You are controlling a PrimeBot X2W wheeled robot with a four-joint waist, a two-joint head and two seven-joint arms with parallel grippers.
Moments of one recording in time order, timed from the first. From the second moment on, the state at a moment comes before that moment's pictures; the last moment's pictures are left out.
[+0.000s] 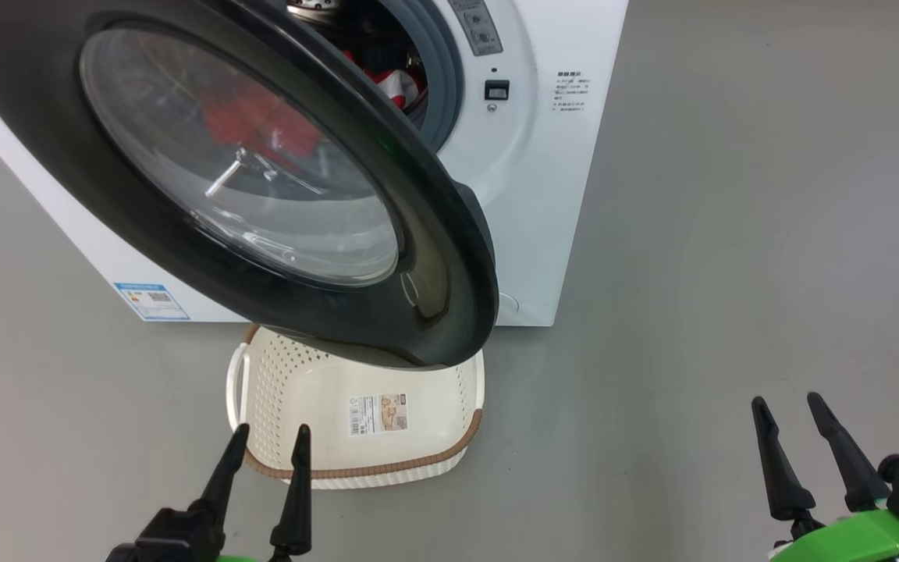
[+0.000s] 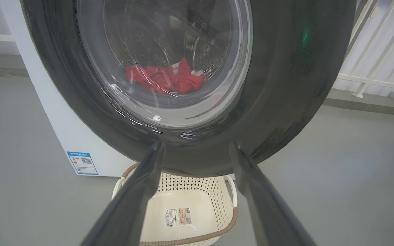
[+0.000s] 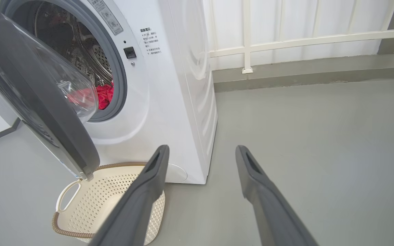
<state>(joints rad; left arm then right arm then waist) -0.04 0.04 -0.14 0.21 -0.24 -0.01 -0.25 0.05 -0.14 -0.03 0.21 0.41 0.13 -0.25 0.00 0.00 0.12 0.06</state>
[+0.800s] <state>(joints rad) -0.04 0.04 -0.14 0.21 -0.24 -0.01 -0.25 0.06 -0.12 -0.03 0.19 0.42 0.13 -0.25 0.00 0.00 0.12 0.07</state>
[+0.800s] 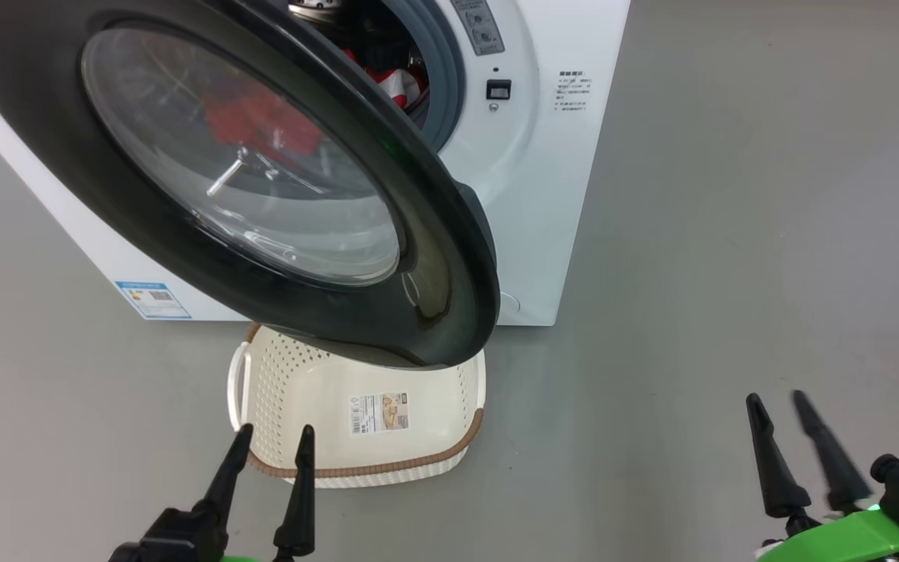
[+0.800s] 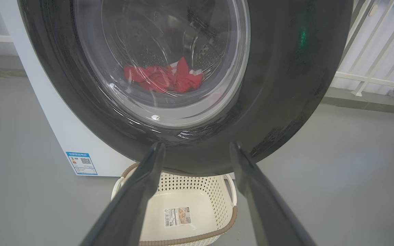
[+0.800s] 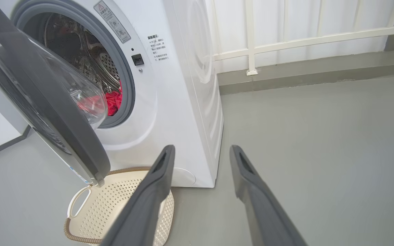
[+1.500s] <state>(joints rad) -0.04 0.04 -0.17 0.20 -0.24 -0.01 -0.25 -0.31 -0.13 0.16 0.06 1.28 0.13 -0.26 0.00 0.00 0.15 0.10</state>
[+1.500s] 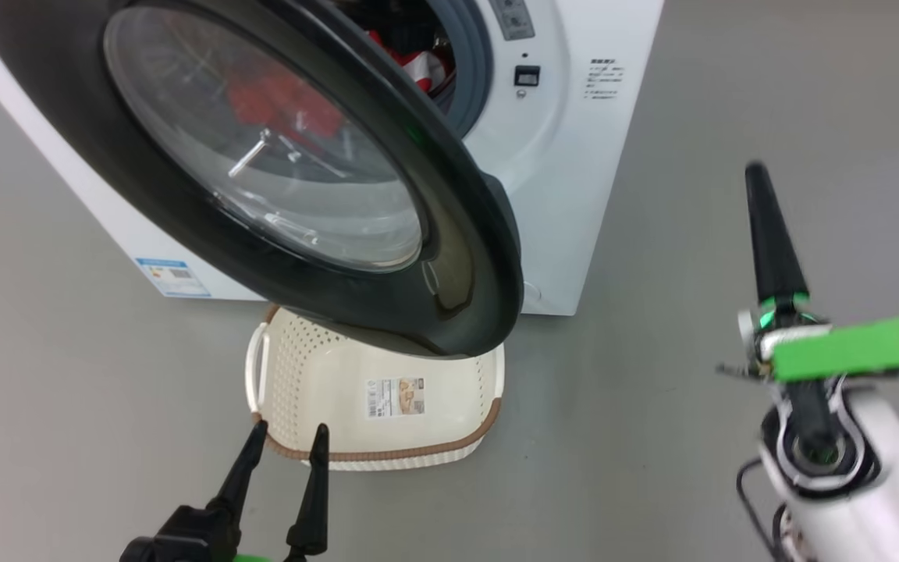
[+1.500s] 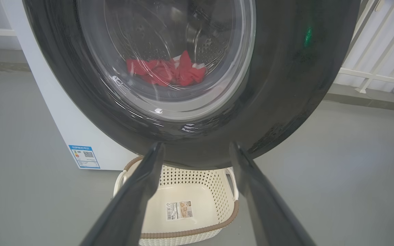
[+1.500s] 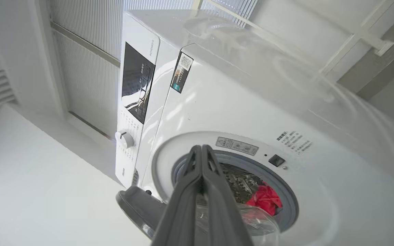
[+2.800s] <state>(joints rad) -0.09 0.04 -0.32 0.20 -0.31 0.03 -0.25 -0.75 -0.24 0.18 0.61 1.85 0.13 0.87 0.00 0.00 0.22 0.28</state>
